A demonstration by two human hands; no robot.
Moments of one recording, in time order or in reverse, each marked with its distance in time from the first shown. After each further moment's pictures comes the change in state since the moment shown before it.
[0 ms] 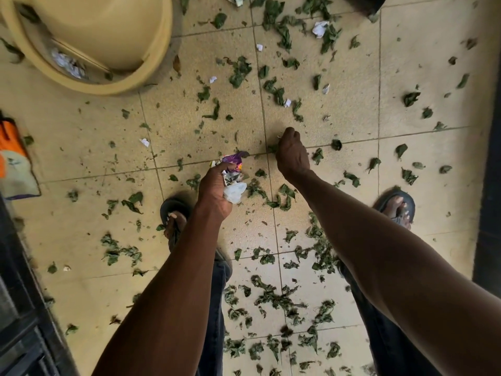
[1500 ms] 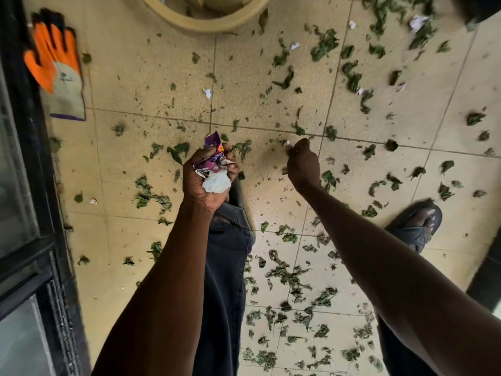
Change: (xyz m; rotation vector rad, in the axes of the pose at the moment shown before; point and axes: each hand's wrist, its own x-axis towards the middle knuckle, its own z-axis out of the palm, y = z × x) left_hand -0.045 0.025 -0.153 -0.615 -0.442 0.172; right_hand -0.076 -0.075 0.068 0.099 -0.069 0.039
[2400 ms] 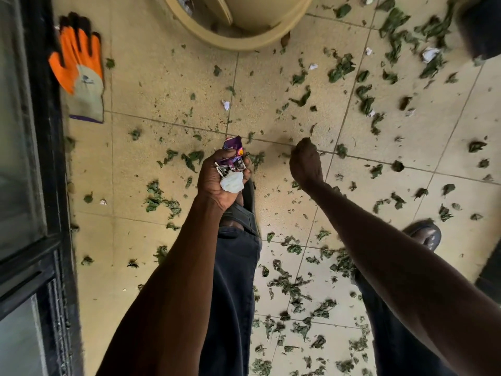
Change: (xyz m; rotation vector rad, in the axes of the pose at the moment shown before) left_hand 0.016 0.023 0.006 0.102 0.116 -0.051; right_hand 0.023 -0.040 0.004 -0.067 -0.021 -0.135
